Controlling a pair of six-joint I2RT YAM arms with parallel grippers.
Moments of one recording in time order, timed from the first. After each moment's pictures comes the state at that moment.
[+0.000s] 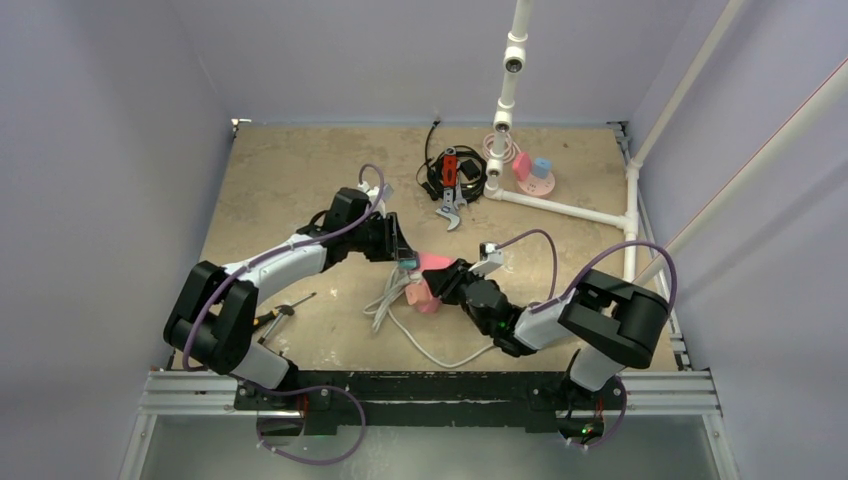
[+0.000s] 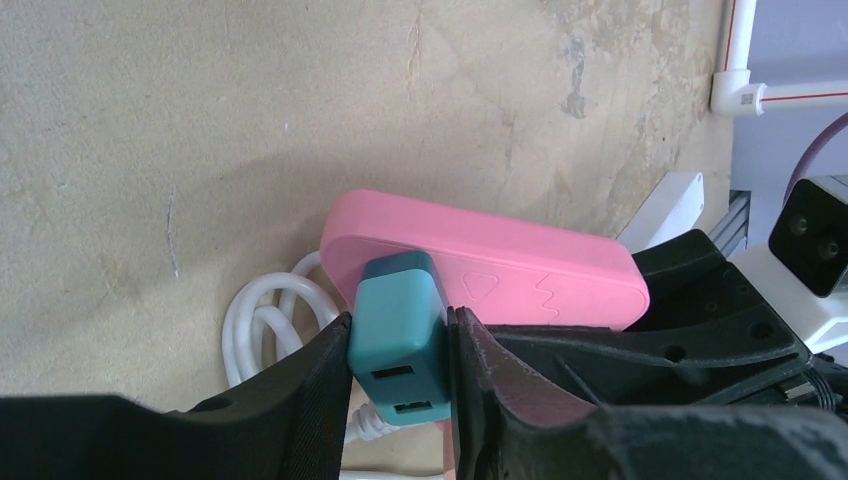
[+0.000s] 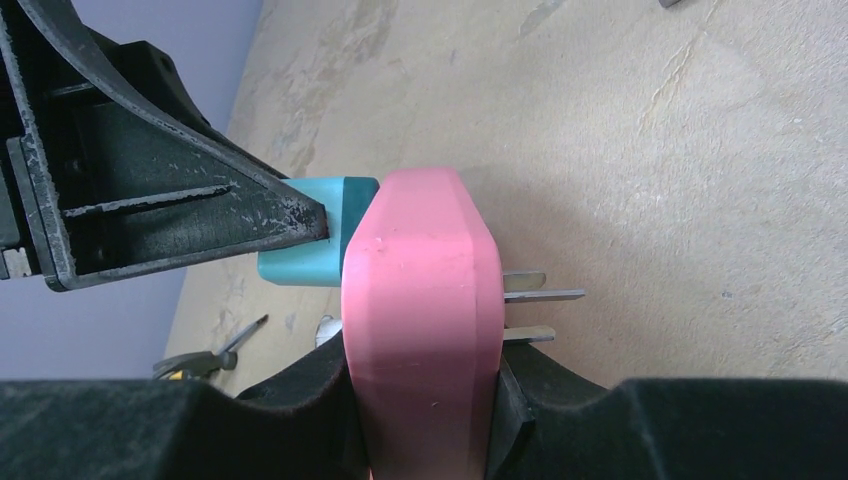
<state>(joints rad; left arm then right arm) -0.47 1.50 0.84 -0.10 0.41 -0.56 1.02 1.61 0.34 1.03 0.50 0.96</state>
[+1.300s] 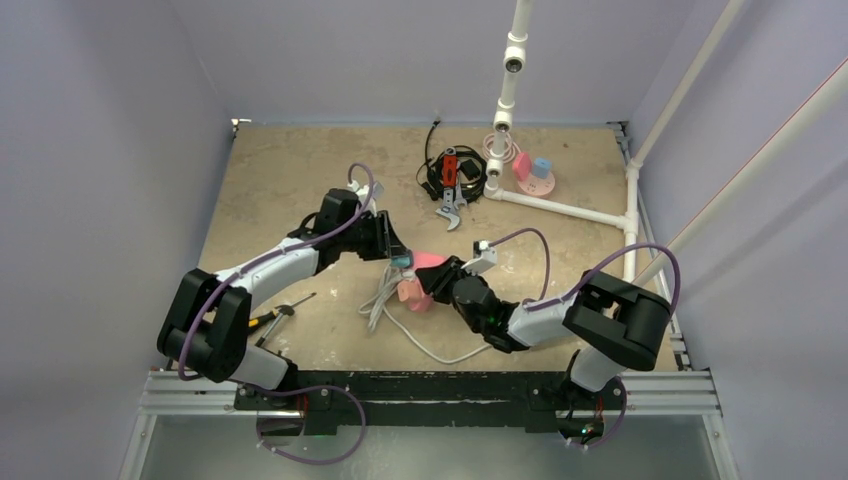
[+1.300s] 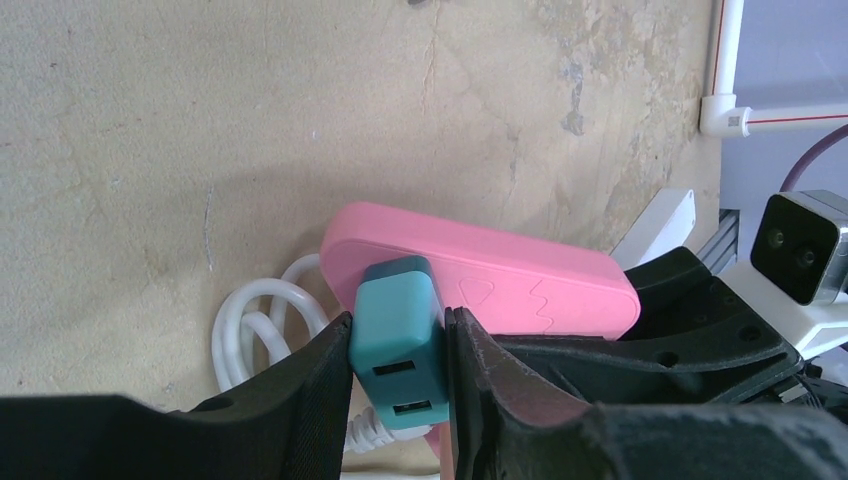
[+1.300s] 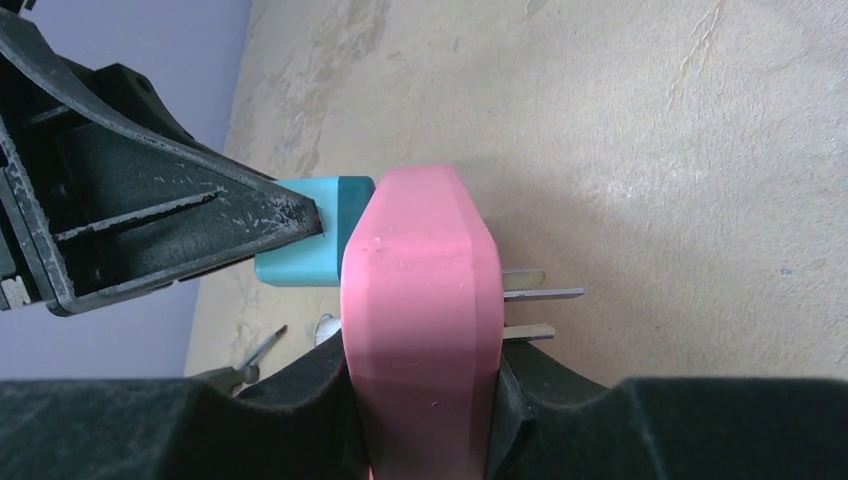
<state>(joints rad) -0.43 1.45 0.81 -0.07 0.44 -0.57 1.05 1.59 0.42 0.87 0.56 1.05</state>
